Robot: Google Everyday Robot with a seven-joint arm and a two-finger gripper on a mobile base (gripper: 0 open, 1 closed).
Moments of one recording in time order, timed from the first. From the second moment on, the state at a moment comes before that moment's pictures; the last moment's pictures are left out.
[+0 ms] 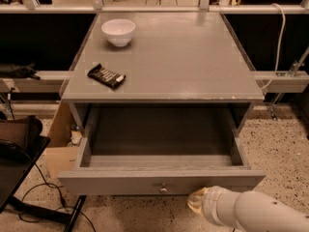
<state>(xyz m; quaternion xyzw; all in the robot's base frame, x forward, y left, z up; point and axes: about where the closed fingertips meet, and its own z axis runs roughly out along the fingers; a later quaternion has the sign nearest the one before) 0.390 -0.134 0.550 -0.54 0.78 0.04 0.31</state>
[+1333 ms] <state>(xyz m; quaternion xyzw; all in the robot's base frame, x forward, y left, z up) 0.440 -0.127 0.561 -0.54 0.78 0.04 0.32</state>
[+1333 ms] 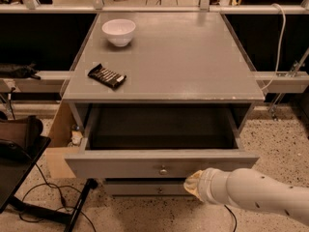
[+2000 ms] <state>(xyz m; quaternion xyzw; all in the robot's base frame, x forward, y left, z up) 0.472 -0.125 0.571 -0.54 0.78 0.04 0.32</state>
